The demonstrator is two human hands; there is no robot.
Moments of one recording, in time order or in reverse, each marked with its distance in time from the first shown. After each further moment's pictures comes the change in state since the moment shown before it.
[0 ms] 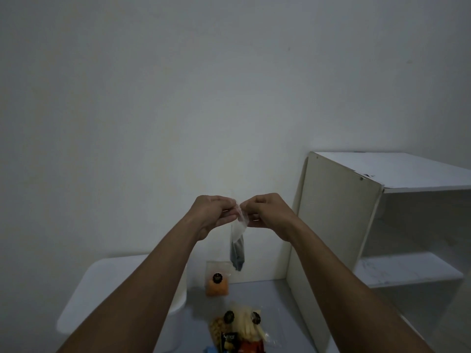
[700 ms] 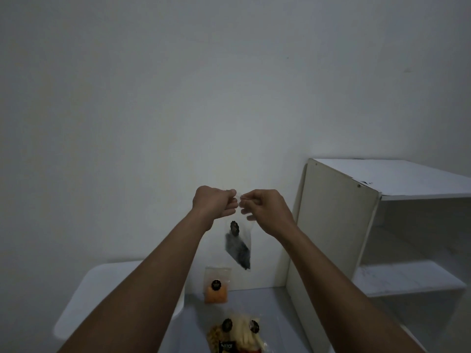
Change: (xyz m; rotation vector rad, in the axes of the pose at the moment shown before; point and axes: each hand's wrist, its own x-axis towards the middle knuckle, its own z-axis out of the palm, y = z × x) left_hand -0.002 0.027 0.022 0.126 0.178 0.108; right_hand 0.006 -0.005 0.001 -0.334 0.200 -0.296
